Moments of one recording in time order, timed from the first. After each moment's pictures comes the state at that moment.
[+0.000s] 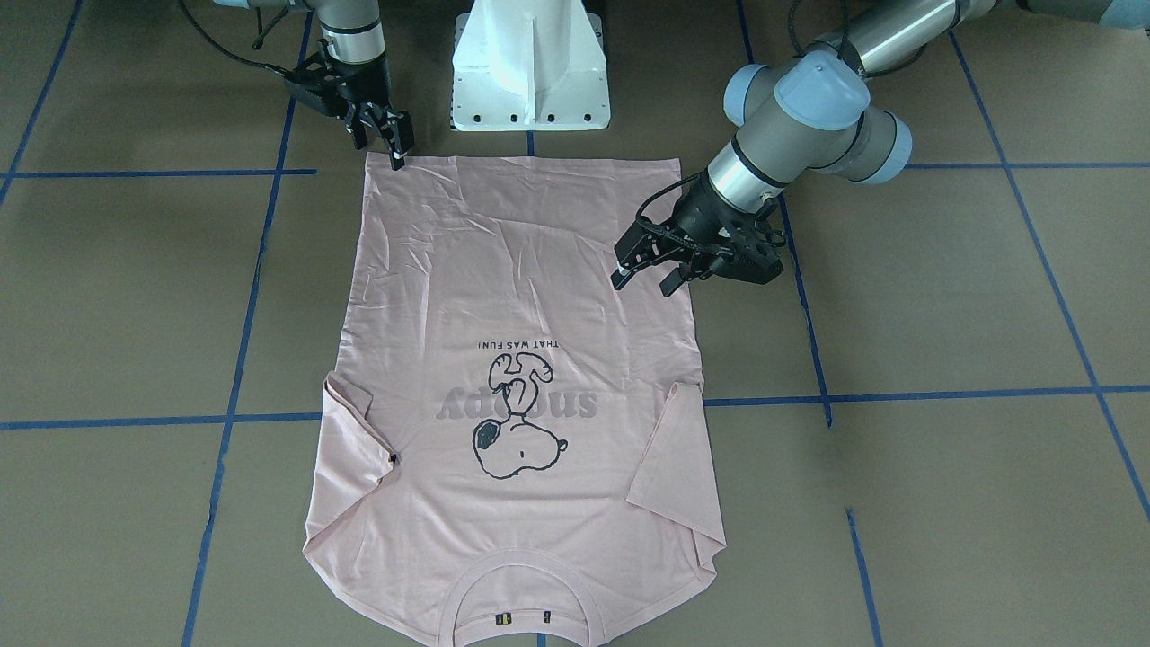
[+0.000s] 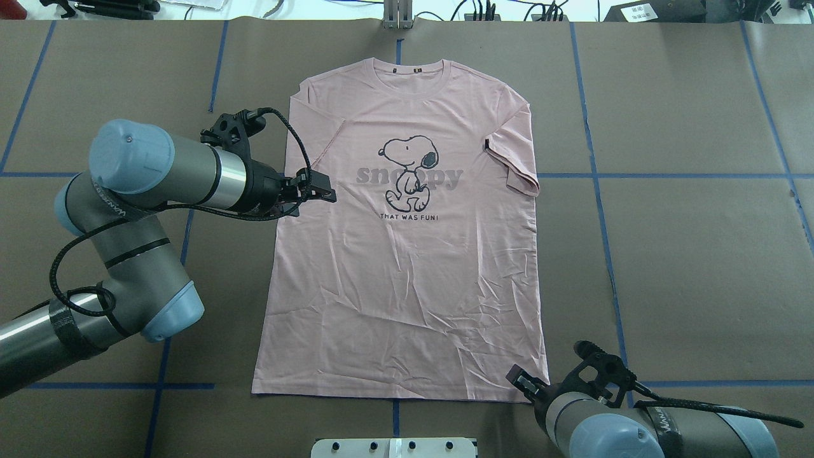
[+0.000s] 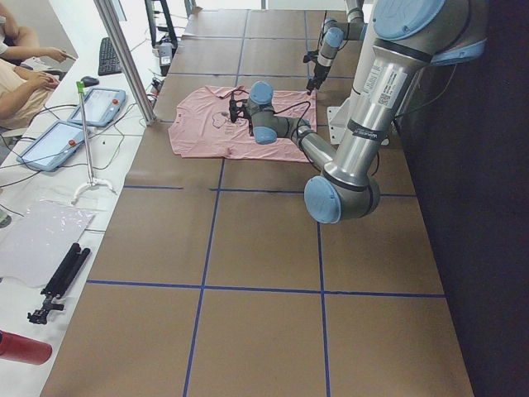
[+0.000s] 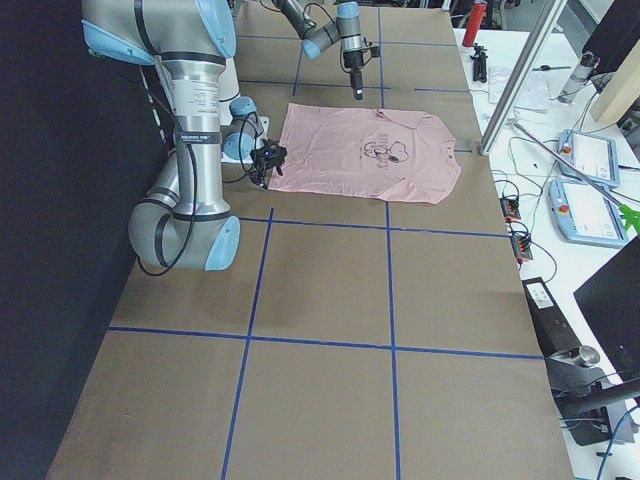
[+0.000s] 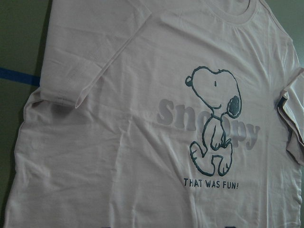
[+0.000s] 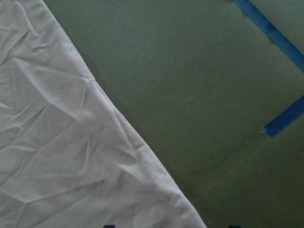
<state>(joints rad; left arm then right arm) -0.65 -2.02 -1.65 -2.33 -1.98 -1.50 0.02 -1.49 2.12 -1.48 1.37 2.24</state>
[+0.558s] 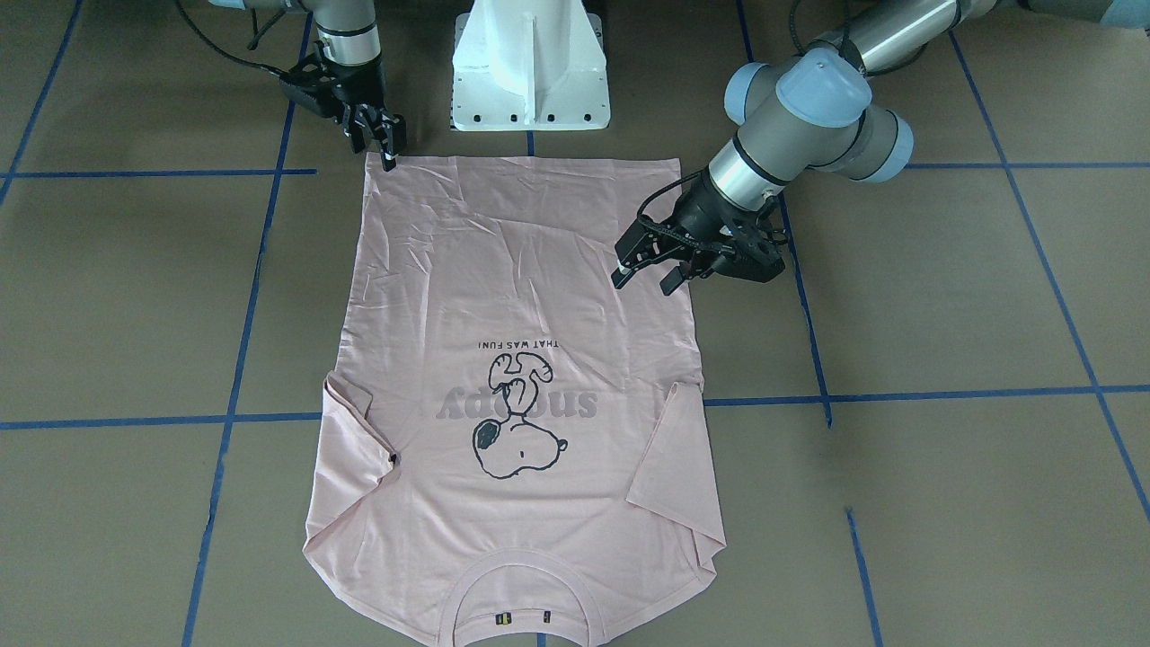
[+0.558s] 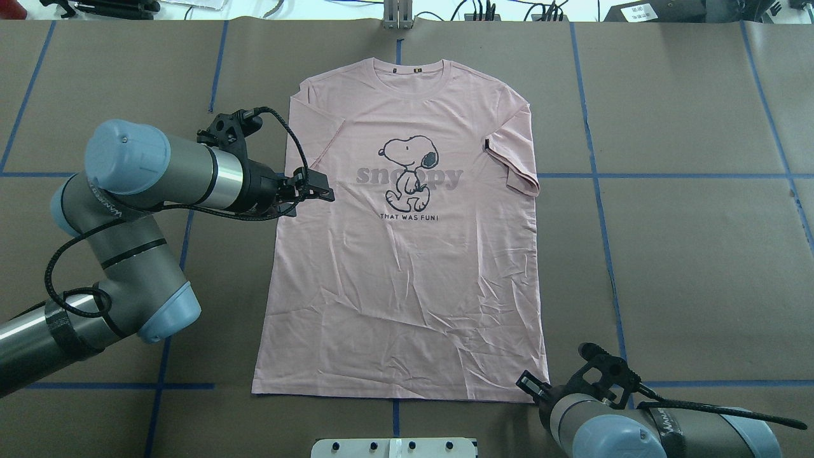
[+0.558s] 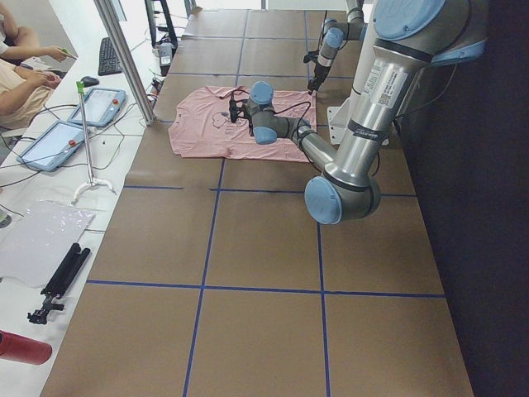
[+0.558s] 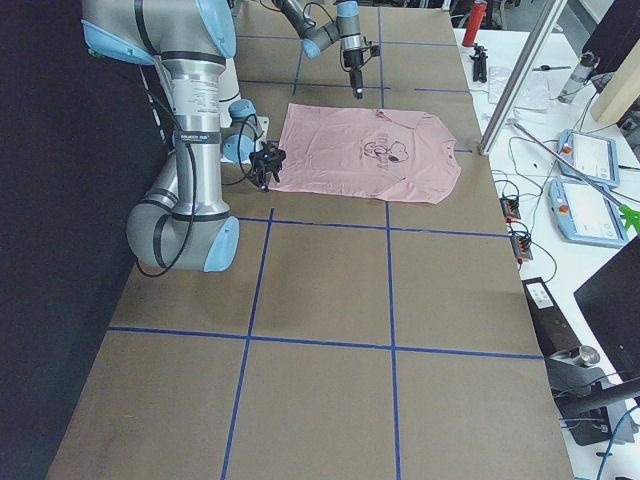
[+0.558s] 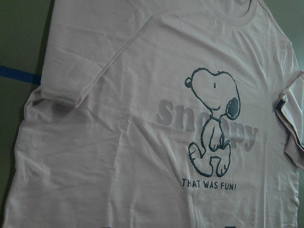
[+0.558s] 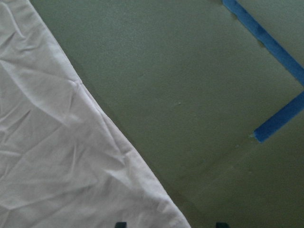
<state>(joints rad) -0.66 -2.00 -1.67 -2.33 -1.98 -1.51 0.01 -1.50 2.11 -1.49 1.38 2.25</state>
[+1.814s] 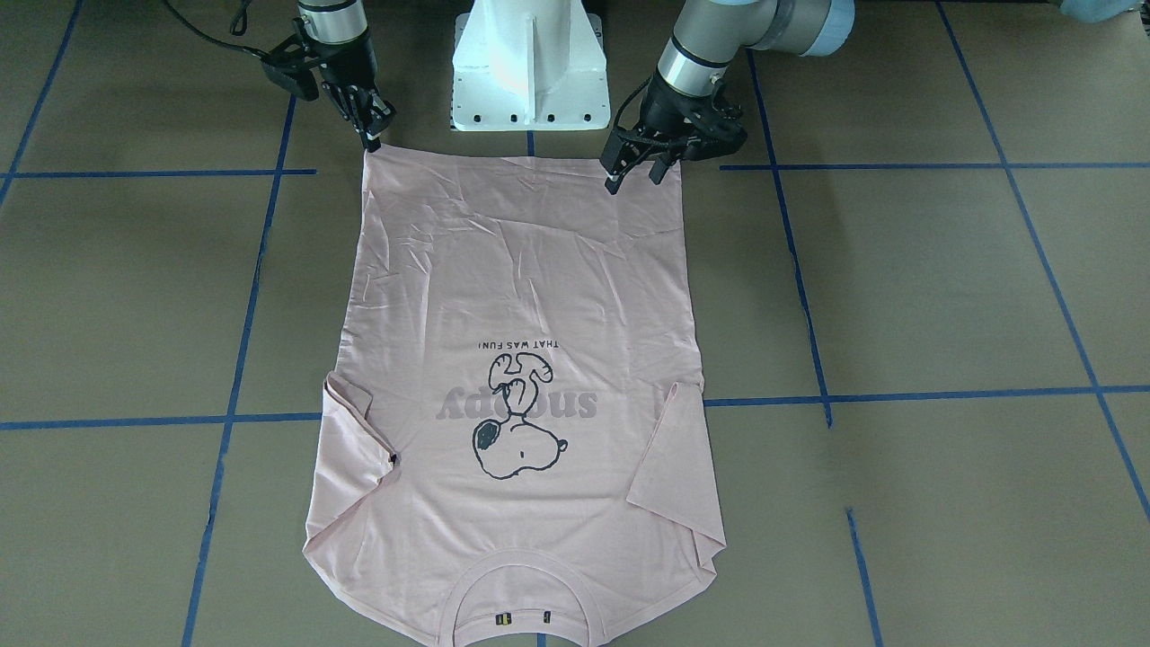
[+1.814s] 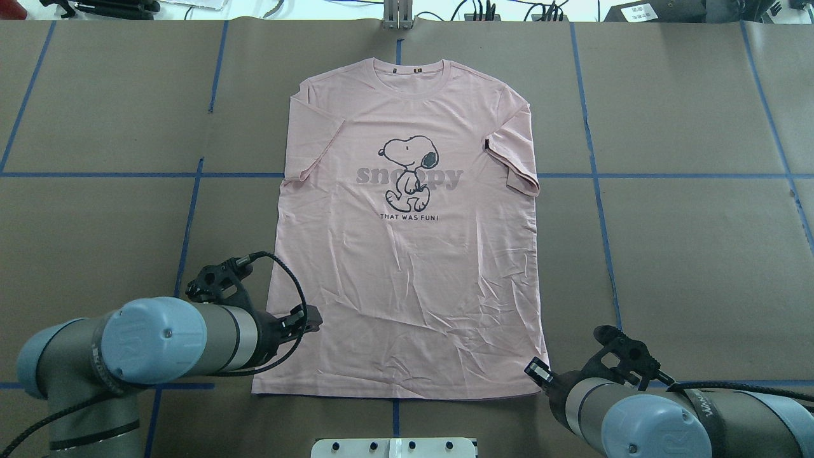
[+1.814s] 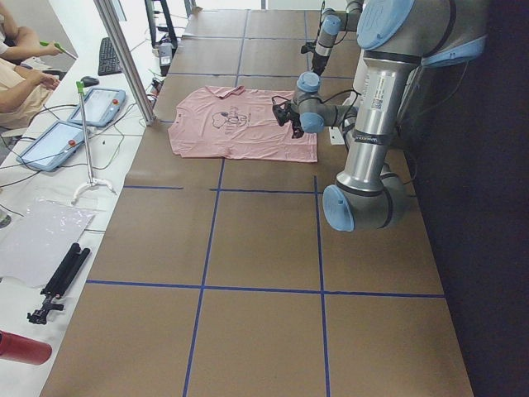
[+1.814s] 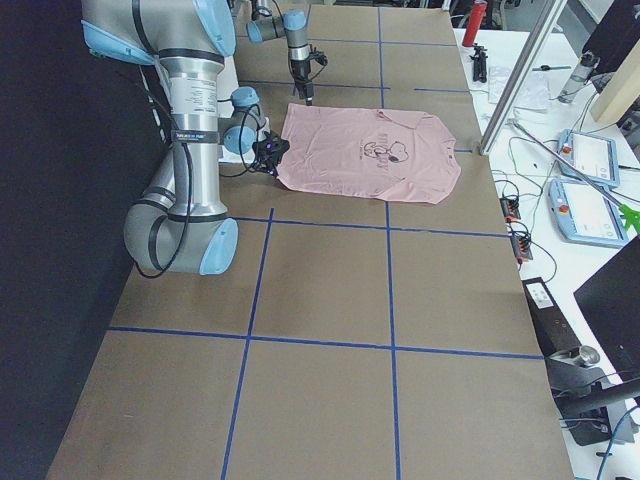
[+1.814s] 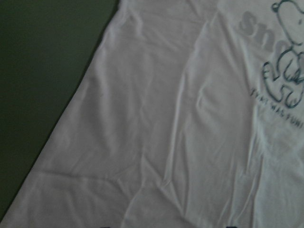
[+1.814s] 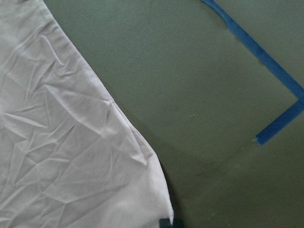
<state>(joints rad) -0.25 -1.81 -2.05 -1.83 -1.65 -1.91 0.06 -1.52 2.22 -1.49 1.42 2.24</state>
